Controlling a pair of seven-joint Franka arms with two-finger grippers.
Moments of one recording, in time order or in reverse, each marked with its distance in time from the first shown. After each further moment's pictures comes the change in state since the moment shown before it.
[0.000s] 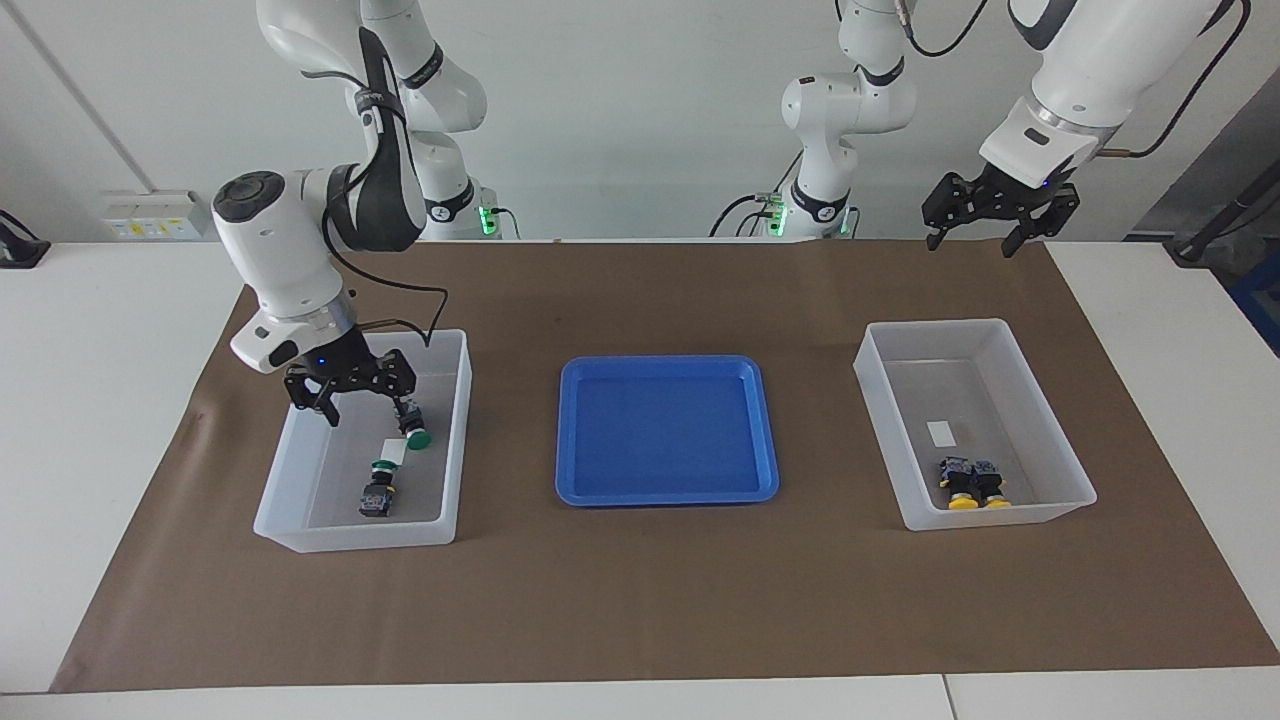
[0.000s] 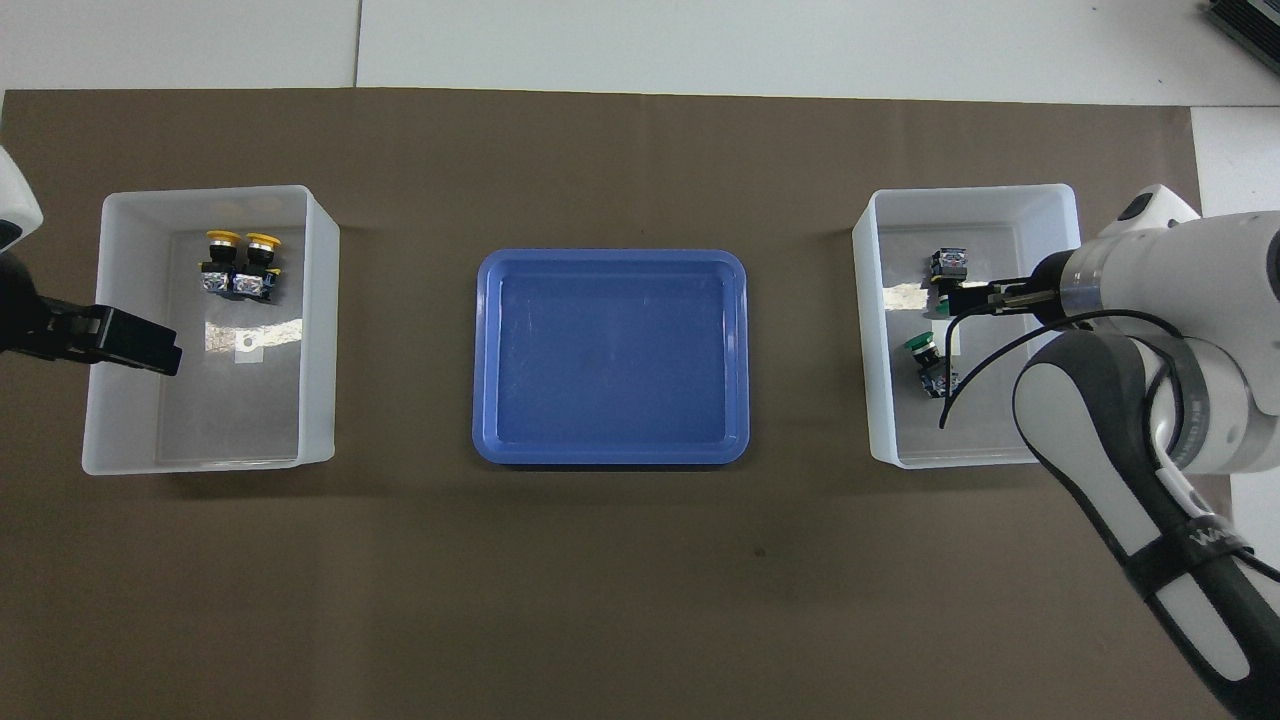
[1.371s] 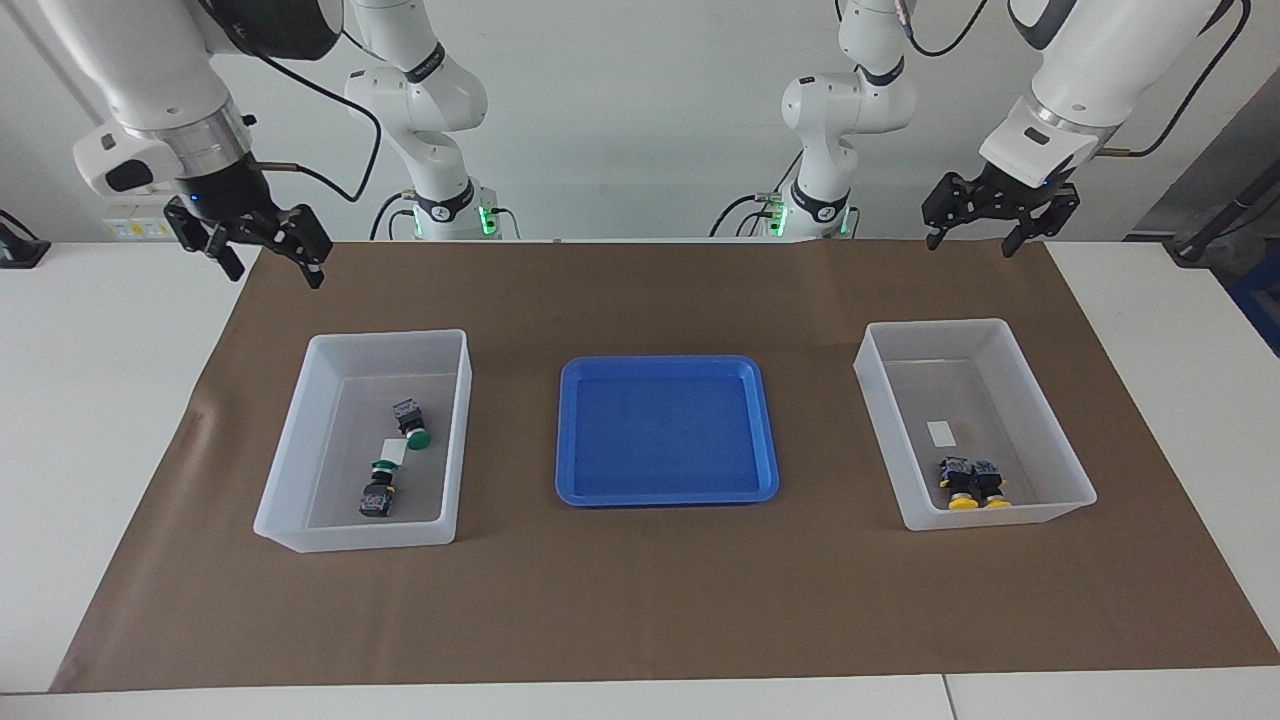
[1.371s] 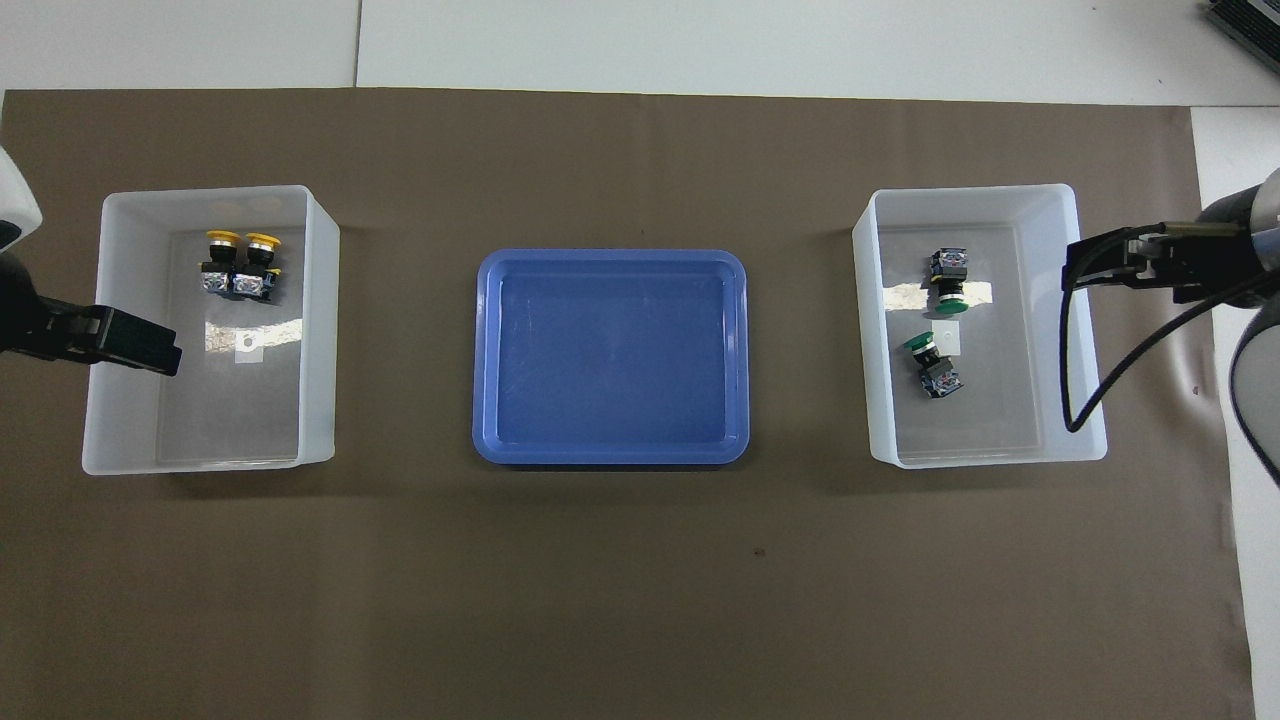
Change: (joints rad) left arm 0.000 -0.001 0.000 0.000 0.000 0.000 0.000; right arm 0.083 -0.109 -0.156 0.471 -0.046 -0.744 0.132
